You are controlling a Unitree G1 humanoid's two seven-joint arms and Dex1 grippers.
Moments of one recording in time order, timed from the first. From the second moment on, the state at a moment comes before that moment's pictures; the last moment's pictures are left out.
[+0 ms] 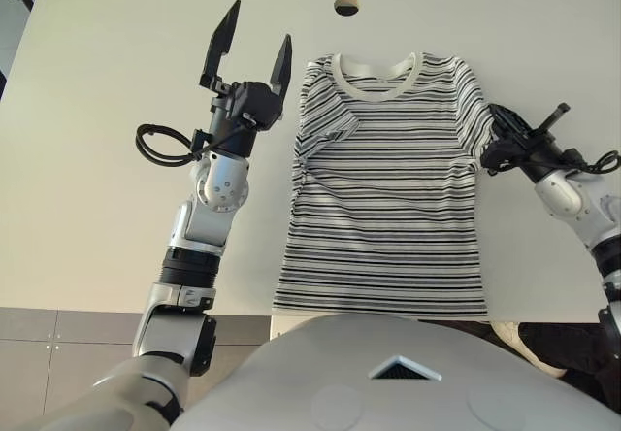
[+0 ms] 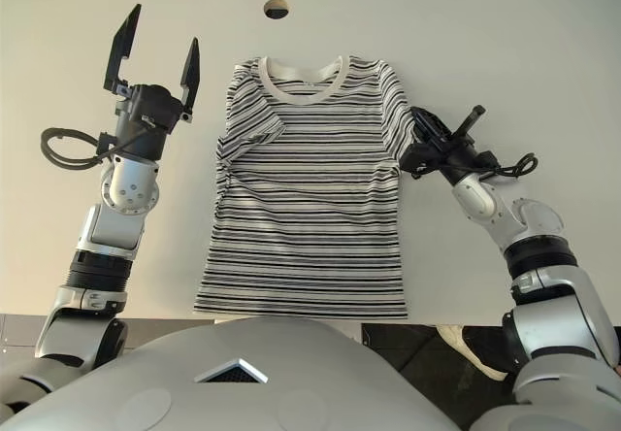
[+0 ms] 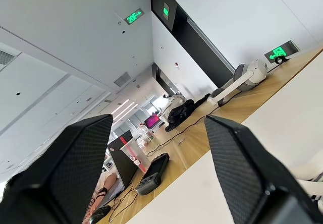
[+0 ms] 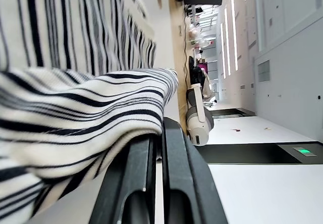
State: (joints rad) left arm -0.11 0.34 -0.15 0.13 0.42 -0.49 0.12; right arm -0.27 -0.79 0.40 0.65 -0.64 -0.64 -0.20
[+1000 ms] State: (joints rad) left arm -0.10 0.36 -0.14 0.16 0.42 -0.49 0.12; right arm -0.16 -0.73 0.36 0.14 -0.75 -0.52 -0.02
